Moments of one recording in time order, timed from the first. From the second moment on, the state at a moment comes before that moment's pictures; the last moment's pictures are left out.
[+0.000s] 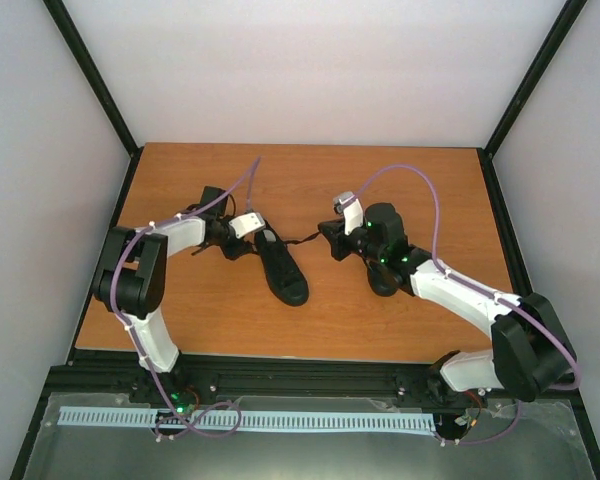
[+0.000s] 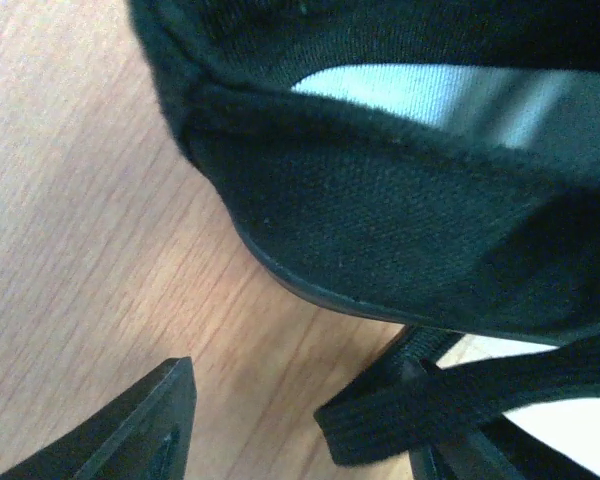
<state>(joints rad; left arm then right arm) -0.21 1.79 1.04 -0.34 0.30 0.76 0.59 1.35 0.78 0.17 -0.28 0.13</state>
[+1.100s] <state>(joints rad) -0.07 1.42 0.92 -0.93 0.07 0.77 0.26 1.27 0.66 0.08 -0.17 0.26</state>
